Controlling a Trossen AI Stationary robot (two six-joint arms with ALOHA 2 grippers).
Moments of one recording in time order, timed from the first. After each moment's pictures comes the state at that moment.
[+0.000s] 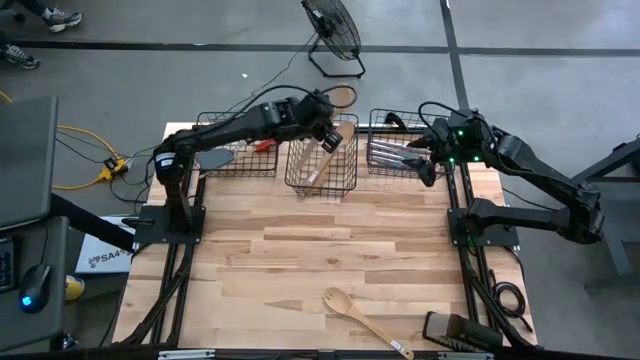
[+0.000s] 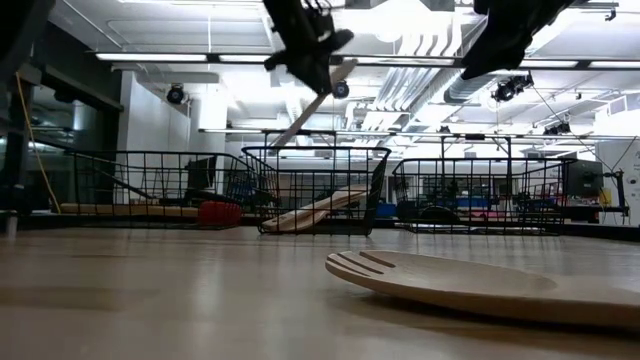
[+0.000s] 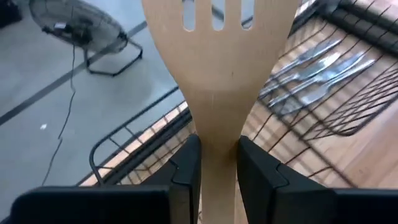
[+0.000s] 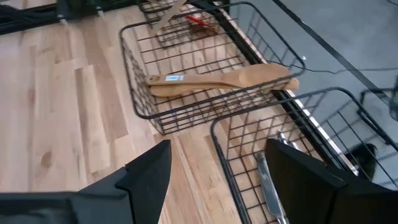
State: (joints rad) left arm 0.34 1.83 1.89 -0.81 -0.44 -0.30; right arm -0.61 0.86 0.98 -0.75 -0.19 -0.10
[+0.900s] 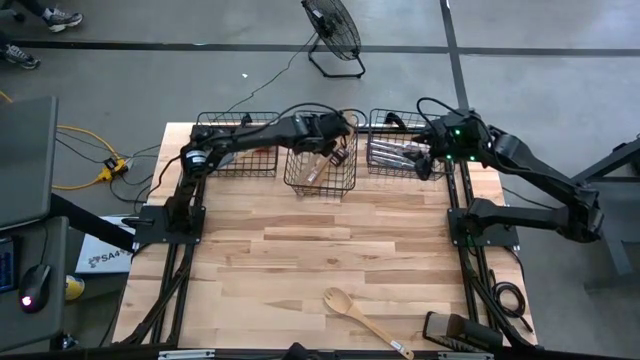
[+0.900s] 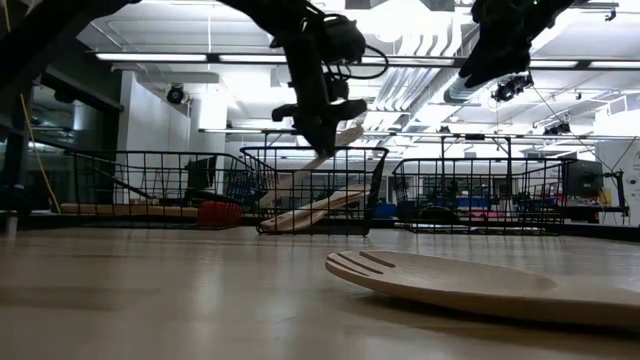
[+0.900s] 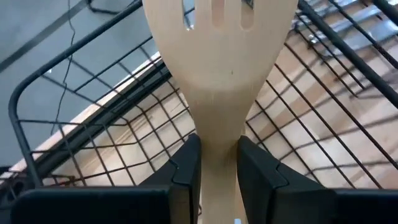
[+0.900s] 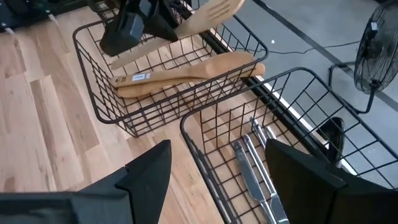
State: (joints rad) left arm 0.35 2.05 1.89 -0.86 -0.43 -0.42; right arm -0.62 0.87 0.98 -0.75 -0.05 0.00
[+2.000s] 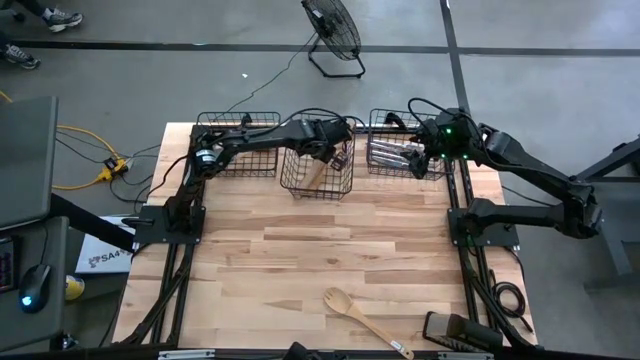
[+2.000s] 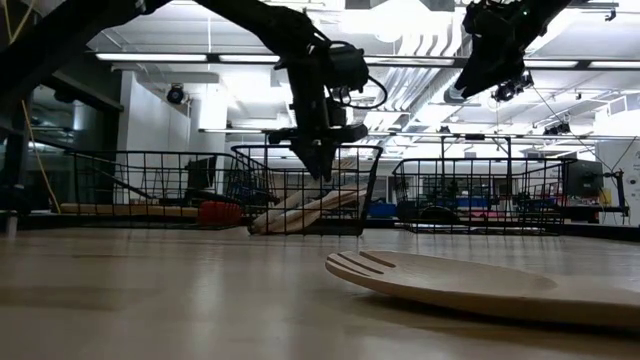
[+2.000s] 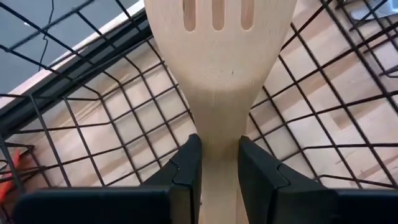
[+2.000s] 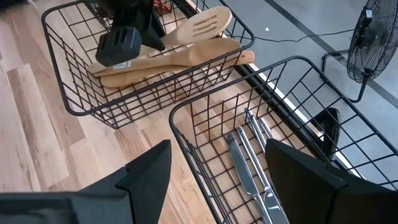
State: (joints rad) left arm 0.37 2.13 1.89 -0.89 -0.35 -0.54; right arm -0.62 0.93 0.98 -0.75 -0.02 0.00
